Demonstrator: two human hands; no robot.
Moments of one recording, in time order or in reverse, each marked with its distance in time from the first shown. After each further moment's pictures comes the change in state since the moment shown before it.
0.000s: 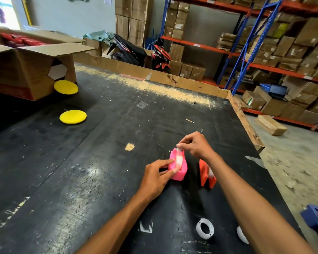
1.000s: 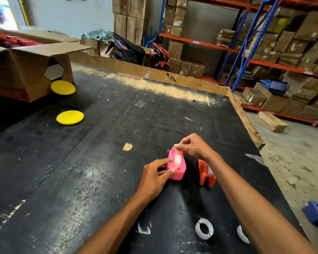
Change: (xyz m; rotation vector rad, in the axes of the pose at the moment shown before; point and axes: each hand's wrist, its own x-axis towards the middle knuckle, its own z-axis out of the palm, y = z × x) left_hand -0.001 0.004 0.001 0.029 0.005 0.004; right_hand 0.000 0.004 0.000 -0.001 -0.107 0.096
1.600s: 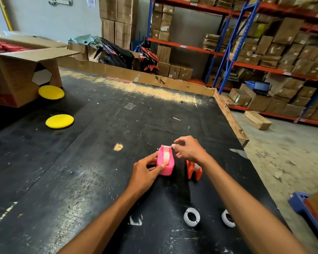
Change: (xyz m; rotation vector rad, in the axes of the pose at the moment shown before) left_hand -0.003 0.005 0.000 0.031 -0.011 -0.002; right_hand -0.047 -0.009 -0.005 0.049 0.115 0.120
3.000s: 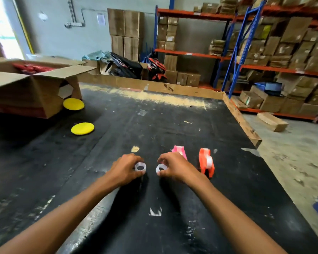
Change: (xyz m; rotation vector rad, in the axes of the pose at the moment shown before) left_hand -0.008 0.032 -0.119 0.915 -0.261 0.071; right_hand -0.071 -0.043 0.064 -0.318 -0.156 -0.329
